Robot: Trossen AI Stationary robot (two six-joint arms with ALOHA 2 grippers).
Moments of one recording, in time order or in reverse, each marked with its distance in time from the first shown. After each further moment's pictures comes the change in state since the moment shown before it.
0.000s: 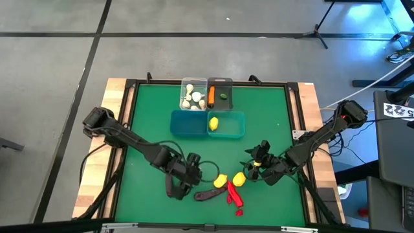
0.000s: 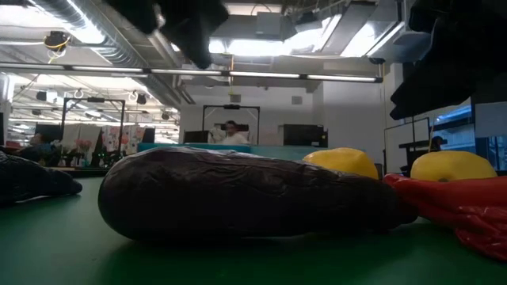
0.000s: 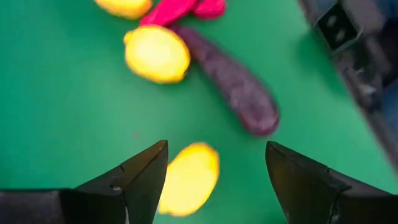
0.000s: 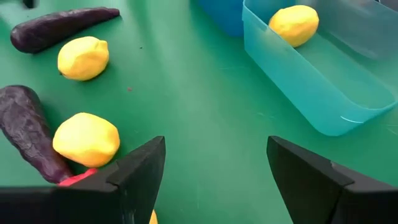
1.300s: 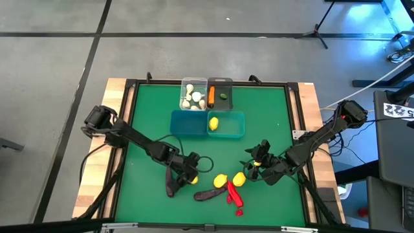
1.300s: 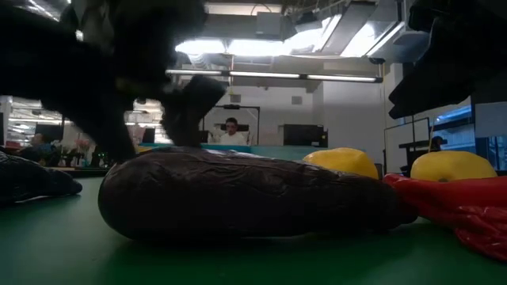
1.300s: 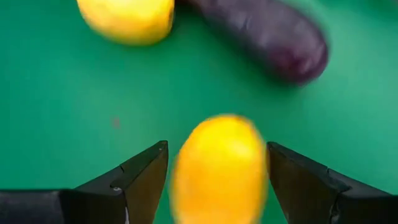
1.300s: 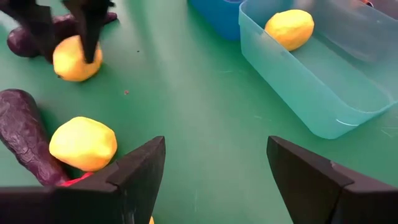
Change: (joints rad) left arm 0.092 0.012 -0.375 0.458 0.123 0.254; right arm 0.000 0.000 0.000 0.000 0.016 0.000
